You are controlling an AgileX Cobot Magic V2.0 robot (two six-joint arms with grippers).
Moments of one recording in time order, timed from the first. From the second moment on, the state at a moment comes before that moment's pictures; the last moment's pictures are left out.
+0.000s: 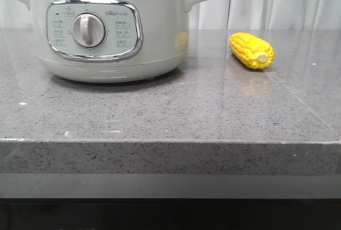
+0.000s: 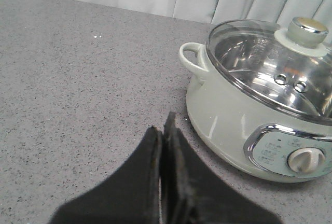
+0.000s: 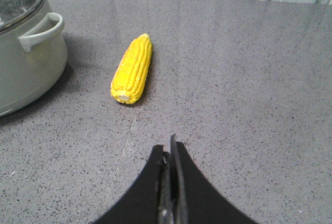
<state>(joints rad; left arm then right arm) -0.05 0.55 -0.71 -0.10 0.56 -0.06 0.05 0.52 -0.67 0.16 0.56 -0.09</state>
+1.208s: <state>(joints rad) -0.46 1.27 -1.12 -0.05 0.19 -0.05 0.05 0.55 -0.67 0.16 0.59 -0.09</state>
